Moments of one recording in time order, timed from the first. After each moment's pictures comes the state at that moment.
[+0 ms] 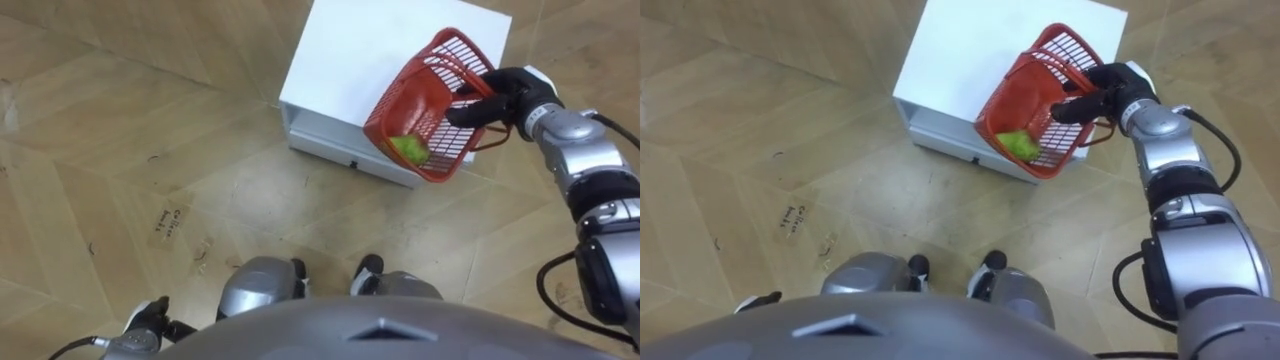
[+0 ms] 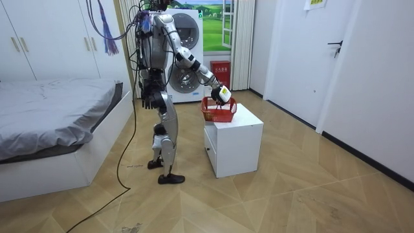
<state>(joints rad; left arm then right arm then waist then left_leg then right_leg) 0.25 0.27 -0.01 1.03 0.27 0.15 -0.01 -0.41 -0.44 0.13 0.98 0.04 0.09 0.16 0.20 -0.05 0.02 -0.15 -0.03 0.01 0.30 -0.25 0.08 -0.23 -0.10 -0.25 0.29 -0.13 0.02</state>
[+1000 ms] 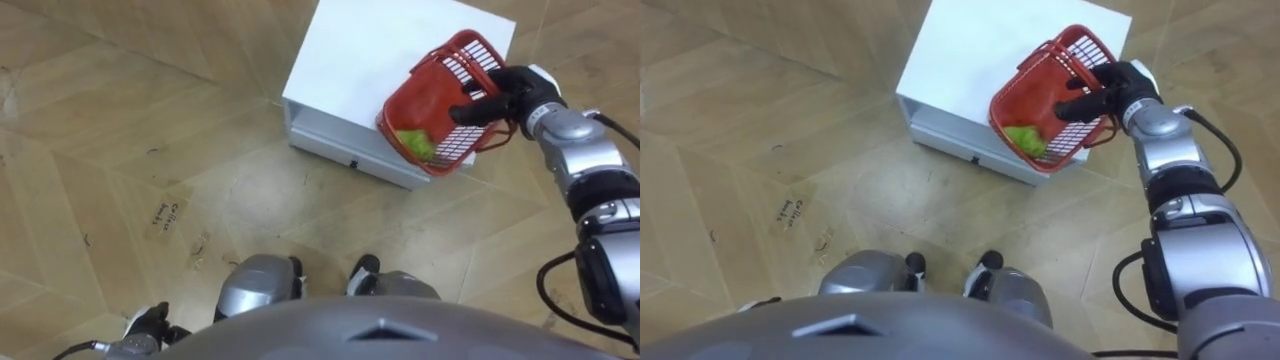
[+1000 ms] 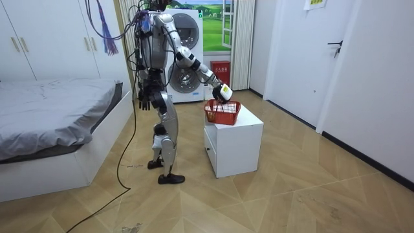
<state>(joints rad) 0.25 0.27 -0.01 1.05 0.28 0.15 0.01 -0.41 -0.44 0.12 0.97 0.04 0.09 0.07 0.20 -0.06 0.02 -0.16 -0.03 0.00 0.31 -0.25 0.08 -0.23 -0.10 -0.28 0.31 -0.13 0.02</state>
